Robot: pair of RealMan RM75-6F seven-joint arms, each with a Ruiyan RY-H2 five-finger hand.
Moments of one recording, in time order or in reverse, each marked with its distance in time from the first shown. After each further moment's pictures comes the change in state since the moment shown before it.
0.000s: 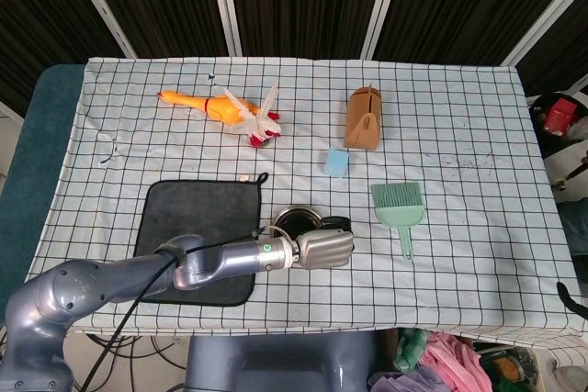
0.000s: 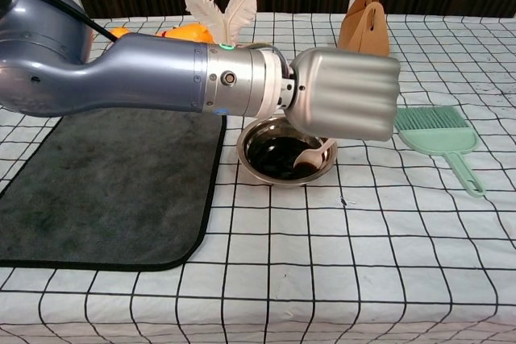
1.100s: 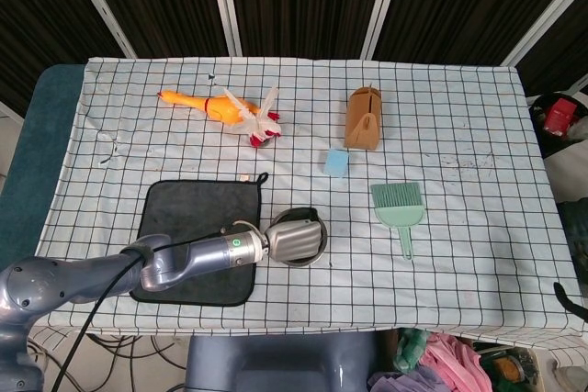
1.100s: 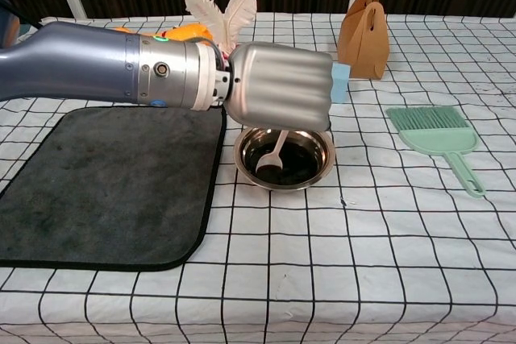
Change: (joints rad) left arm 0.089 0.123 0.036 -0.107 -0.034 -0.026 0.069; right arm 0.002 -0.003 -0.002 -0.003 0.002 -0.008 -0.007
